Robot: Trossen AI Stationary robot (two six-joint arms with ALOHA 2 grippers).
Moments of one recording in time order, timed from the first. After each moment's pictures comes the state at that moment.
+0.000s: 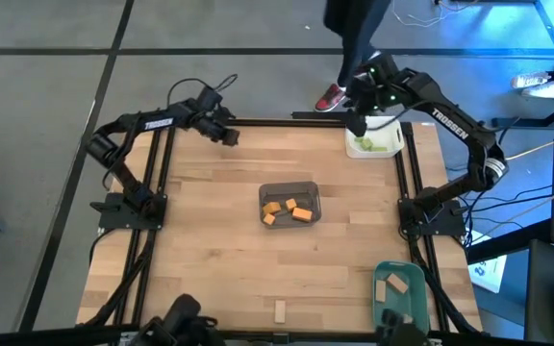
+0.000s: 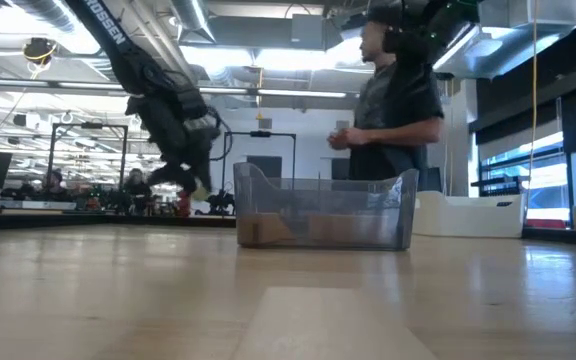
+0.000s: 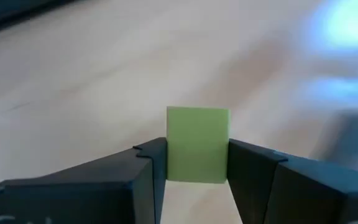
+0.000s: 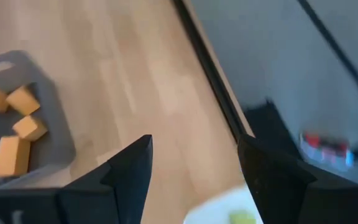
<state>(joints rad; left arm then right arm) 0.95 1.64 0.96 -0.34 0.43 -0.26 -0.83 1.46 1.50 -0.96 -0.29 -0.41</state>
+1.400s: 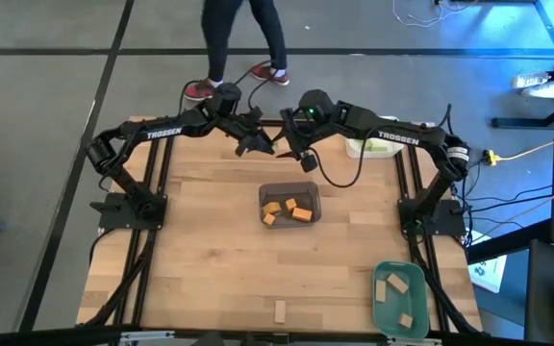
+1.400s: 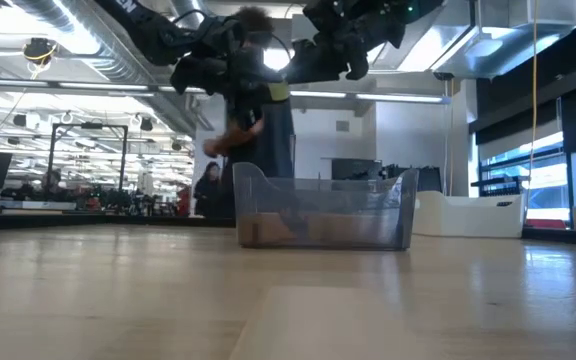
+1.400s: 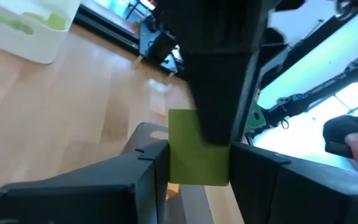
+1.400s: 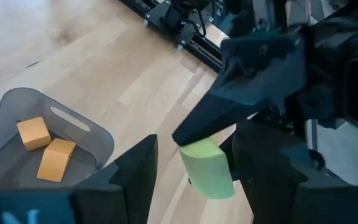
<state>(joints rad) 0.67 1.60 1.09 0.12 0.99 -0.31 -0.40 1.72 1.50 -0.40 -0.48 -0.85</state>
